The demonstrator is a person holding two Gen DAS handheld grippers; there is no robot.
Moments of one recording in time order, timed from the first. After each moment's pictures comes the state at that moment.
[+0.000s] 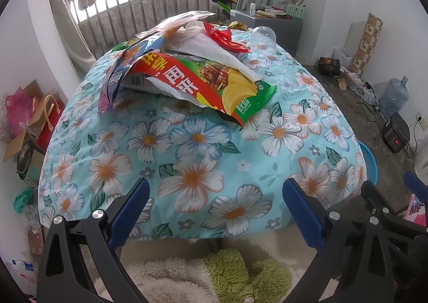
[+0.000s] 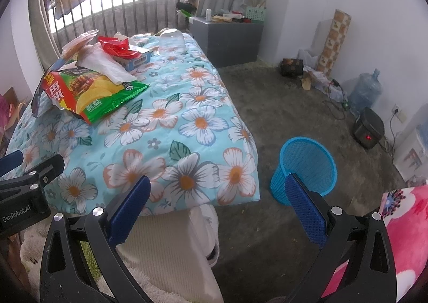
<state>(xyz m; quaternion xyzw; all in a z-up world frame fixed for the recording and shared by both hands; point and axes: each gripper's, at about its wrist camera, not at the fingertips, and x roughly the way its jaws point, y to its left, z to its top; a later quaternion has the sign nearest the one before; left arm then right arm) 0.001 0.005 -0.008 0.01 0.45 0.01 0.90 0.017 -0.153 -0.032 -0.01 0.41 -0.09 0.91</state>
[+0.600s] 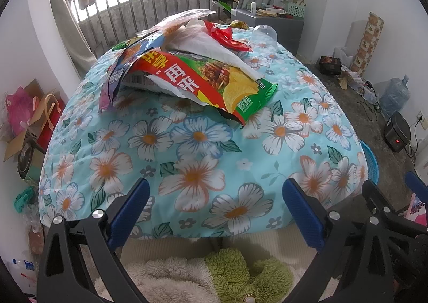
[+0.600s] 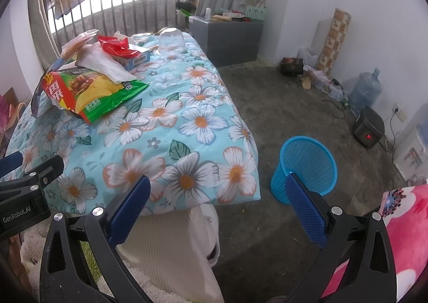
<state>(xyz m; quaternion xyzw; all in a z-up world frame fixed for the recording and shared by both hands) 0.000 0.007 -0.009 0.01 0.45 0.01 0.89 0.017 -0.153 -0.033 -0.01 0.41 -0.09 0.91</state>
